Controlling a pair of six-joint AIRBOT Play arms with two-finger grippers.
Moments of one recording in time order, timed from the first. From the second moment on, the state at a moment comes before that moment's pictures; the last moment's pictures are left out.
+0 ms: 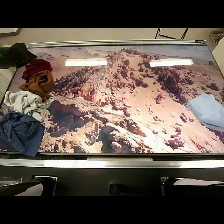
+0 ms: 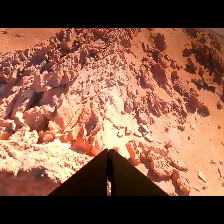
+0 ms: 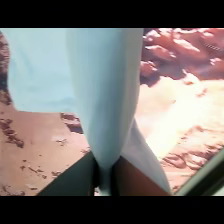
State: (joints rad) left arm 0.05 -1.29 1.77 1.15 -1.18 -1.60; right arm -1.09 -1.71 1.85 -1.13 1.67 1.76
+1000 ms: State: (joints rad) left arm 0.05 -1.30 1.77 1.15 -1.18 -1.60; right arm -1.11 -1.45 1.14 -1.57 1.45 1.79
